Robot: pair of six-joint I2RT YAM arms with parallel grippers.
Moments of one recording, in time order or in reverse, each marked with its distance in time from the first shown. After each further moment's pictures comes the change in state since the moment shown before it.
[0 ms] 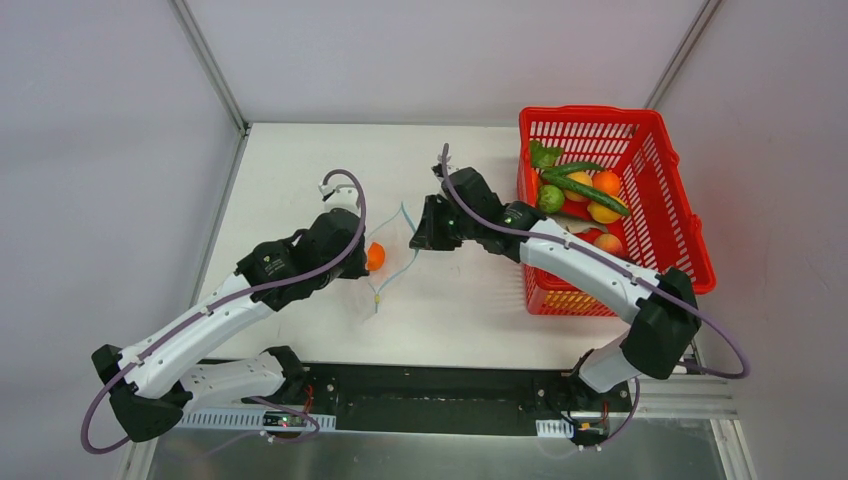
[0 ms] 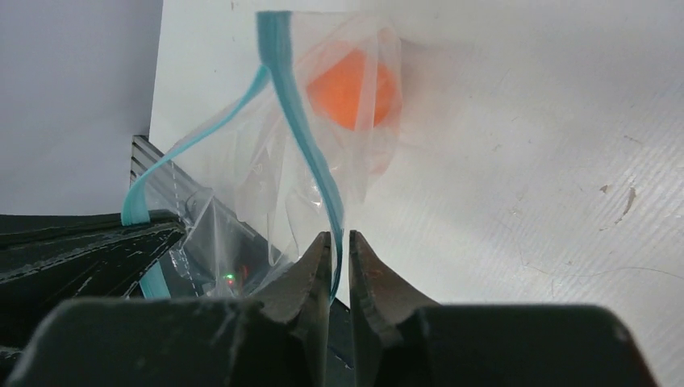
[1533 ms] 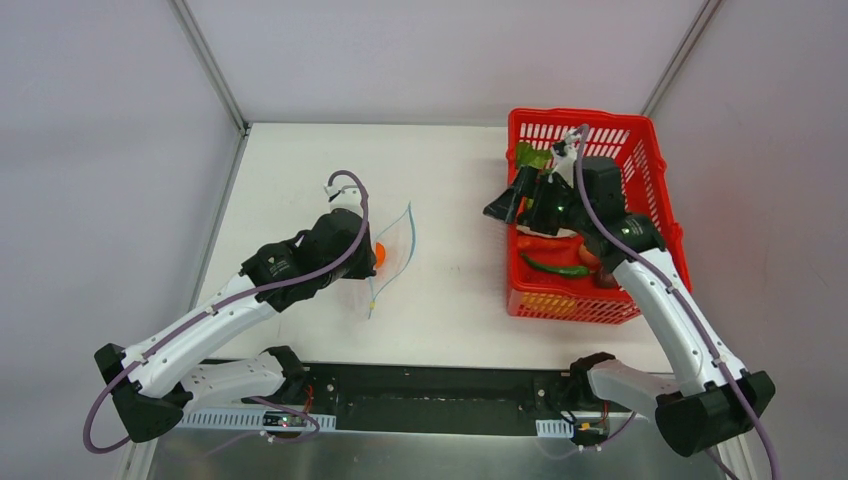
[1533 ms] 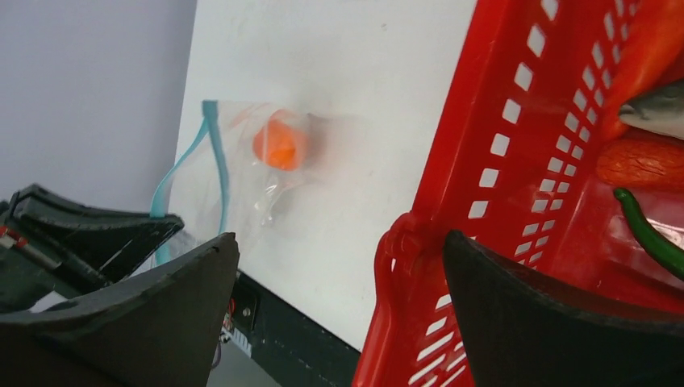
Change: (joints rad) left arm 0.007 0.000 -0.039 0.097 0.081 -0.022; right arm -0.528 -0.449 -0.161 -0.146 -0.200 -0.151
